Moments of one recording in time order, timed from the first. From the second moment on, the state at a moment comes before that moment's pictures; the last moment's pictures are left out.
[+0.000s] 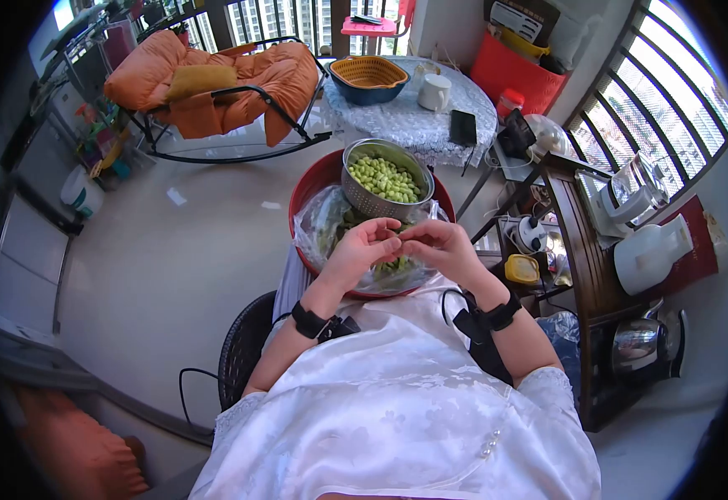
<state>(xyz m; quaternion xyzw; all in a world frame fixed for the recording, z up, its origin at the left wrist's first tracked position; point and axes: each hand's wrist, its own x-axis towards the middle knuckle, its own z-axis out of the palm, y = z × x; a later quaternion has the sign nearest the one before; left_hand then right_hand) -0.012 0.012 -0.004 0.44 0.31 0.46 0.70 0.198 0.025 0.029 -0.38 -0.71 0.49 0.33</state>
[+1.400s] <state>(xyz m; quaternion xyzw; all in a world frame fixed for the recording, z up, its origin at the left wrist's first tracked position) -0.005 -0.005 0.020 0.67 0.50 0.41 0.38 0.193 0.009 0.026 -0.45 -0.71 0.39 0.37</state>
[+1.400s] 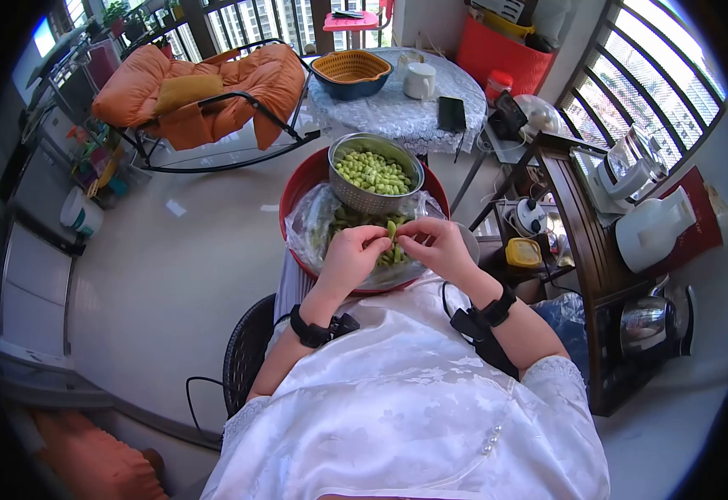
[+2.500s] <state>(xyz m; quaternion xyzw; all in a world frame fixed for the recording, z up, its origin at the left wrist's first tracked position) -0.003 -0.003 0.014 0.78 0.45 0.40 0.16 0.196 0.018 0.011 -0.45 -0.62 0.53 0.37</state>
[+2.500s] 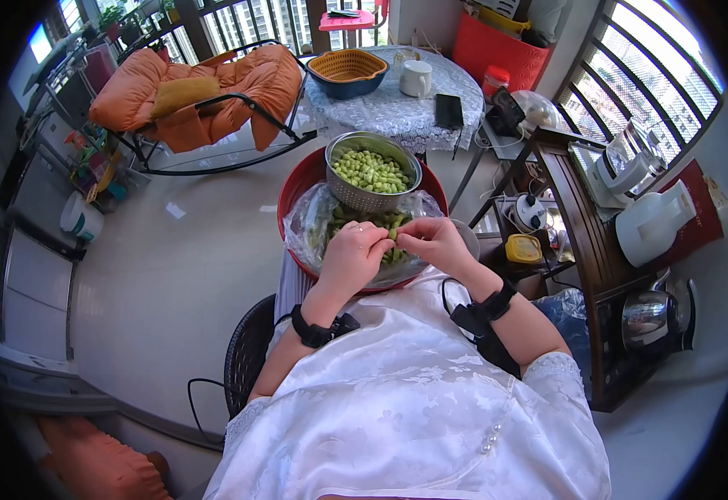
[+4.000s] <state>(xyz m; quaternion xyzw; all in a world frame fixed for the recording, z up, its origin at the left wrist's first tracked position) -0.001 -0.005 0.017 0.79 0.43 0.41 0.13 0.181 0.013 -0.012 -0.37 -0.36 0.74 0.43</state>
